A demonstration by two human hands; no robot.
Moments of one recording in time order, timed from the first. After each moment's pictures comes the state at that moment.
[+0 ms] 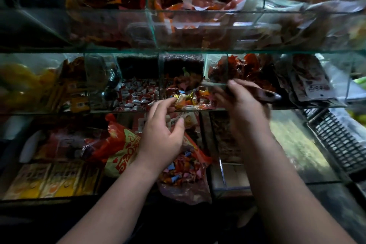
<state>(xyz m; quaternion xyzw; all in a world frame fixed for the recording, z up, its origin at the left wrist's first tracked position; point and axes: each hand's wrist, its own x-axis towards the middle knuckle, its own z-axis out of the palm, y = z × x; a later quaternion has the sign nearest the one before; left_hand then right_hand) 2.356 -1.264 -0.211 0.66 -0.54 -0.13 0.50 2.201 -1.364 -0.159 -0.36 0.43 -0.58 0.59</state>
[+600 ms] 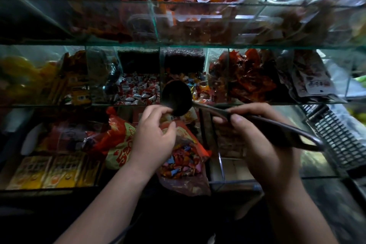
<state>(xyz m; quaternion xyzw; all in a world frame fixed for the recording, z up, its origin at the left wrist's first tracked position) 2.364 -1.246 -0.223 0.70 -0.53 -0.12 0.46 2.151 -1.278 -0.159 -0.63 0.34 -0.54 0.45</state>
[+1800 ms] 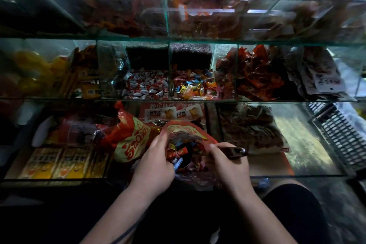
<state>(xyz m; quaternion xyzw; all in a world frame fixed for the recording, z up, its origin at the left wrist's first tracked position) 2.367 -1.196 -0.273 0.76 -0.49 -0.32 0.28 2.181 -1.268 -0.288 -0.48 0.59 -0.36 0.55</state>
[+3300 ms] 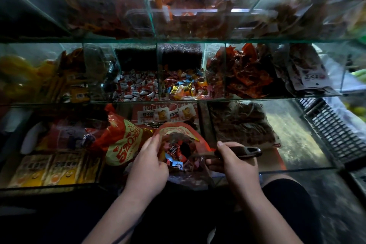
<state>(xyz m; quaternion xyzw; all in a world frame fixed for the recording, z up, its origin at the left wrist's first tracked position) 2.355 -1.195 -0.268 0.77 -0.47 -0.29 0.32 2.156 -1.265 -0.267 -0.38 0.56 -0.44 0.59</state>
